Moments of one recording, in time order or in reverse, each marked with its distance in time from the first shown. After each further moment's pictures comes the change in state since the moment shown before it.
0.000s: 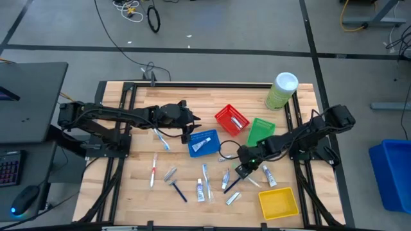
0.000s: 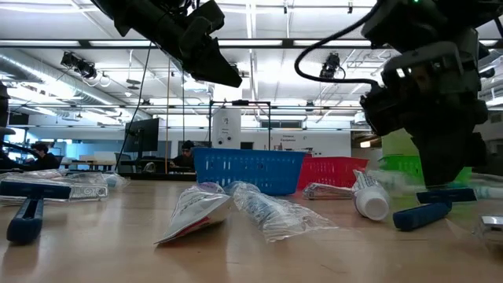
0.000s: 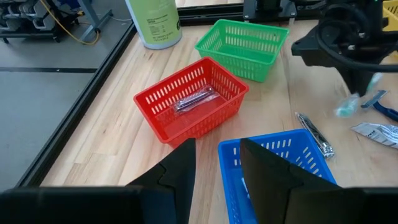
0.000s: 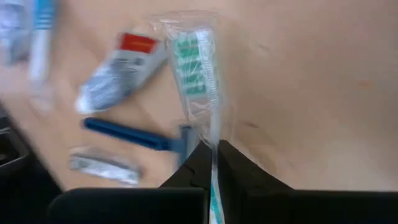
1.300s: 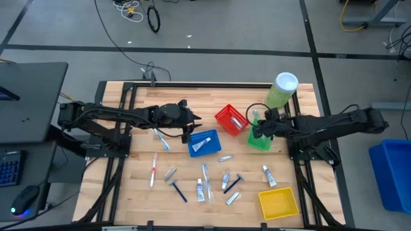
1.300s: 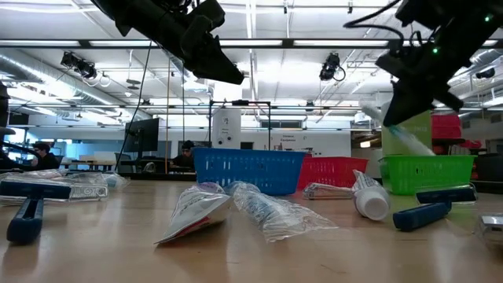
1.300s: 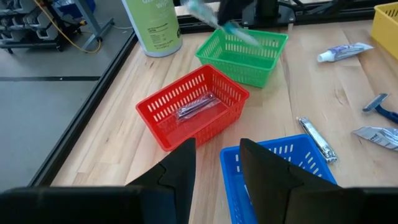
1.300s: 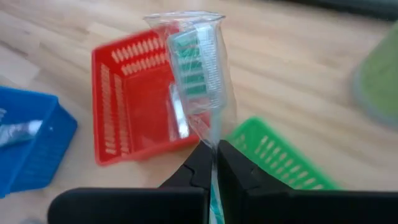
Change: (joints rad) left arm 0.000 0.000 0.000 0.025 0.000 0.026; right arm -0.235 -0.599 -0.089 -0.436 0.799 -0.148
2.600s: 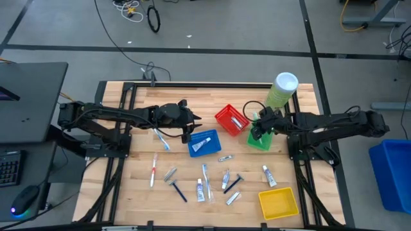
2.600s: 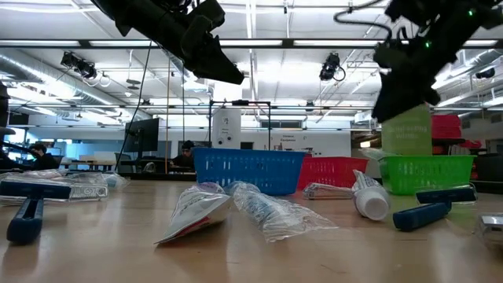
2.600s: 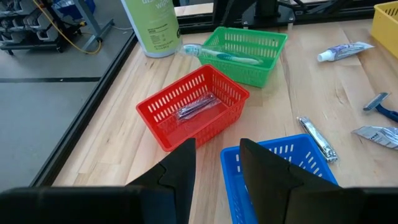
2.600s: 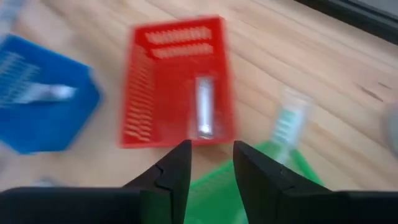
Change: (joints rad) left arm 0.000 0.000 0.000 0.001 0.000 0.007; right arm -0.102 0.008 0.059 0.048 -0.181 -0.322
